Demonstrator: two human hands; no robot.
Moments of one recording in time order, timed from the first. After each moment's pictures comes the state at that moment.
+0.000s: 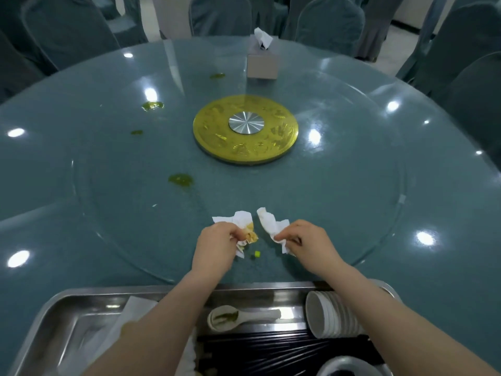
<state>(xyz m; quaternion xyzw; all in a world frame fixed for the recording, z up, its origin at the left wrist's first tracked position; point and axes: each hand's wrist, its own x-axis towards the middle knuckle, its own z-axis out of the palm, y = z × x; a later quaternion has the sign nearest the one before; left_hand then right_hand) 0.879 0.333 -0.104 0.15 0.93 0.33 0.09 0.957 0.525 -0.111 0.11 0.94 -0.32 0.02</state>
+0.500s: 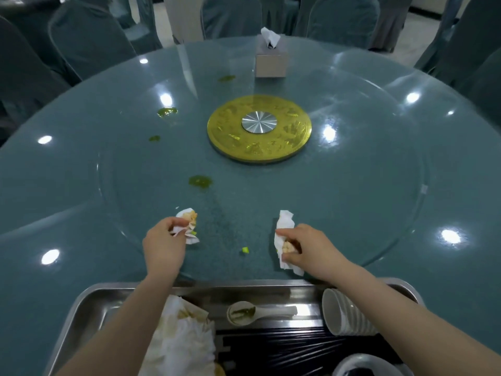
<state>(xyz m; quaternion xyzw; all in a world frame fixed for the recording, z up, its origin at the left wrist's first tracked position) 0.848 0.240 -0.101 -0.08 0.91 0.40 -0.01 0.955 0.500 -0.107 0.07 0.94 -0.30 0.11</state>
